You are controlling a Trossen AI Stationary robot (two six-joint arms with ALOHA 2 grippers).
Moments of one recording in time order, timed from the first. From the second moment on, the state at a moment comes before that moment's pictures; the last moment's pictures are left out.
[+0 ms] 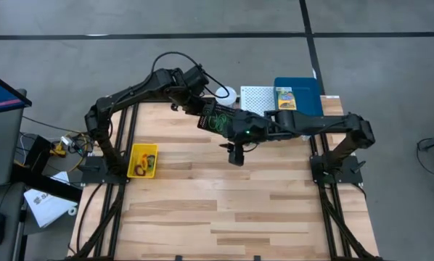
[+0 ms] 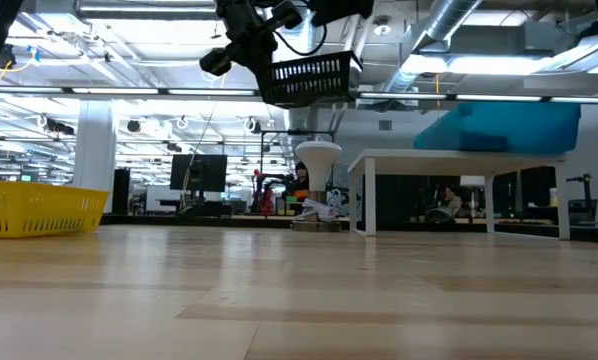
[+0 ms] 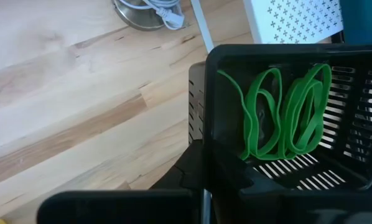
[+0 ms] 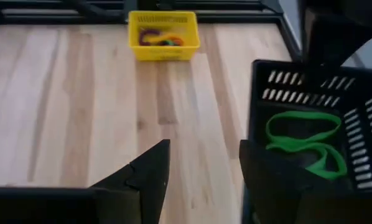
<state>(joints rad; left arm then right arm) 0.42 1.77 1.87 -1.21 0.12 -0.79 0.03 1.63 1.68 -0.80 0.18 0.03</state>
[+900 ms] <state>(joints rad) 0.40 1.77 1.87 -1.17 0.18 -0.85 -0.04 1.72 1.68 -0.76 0.21 -0.11</state>
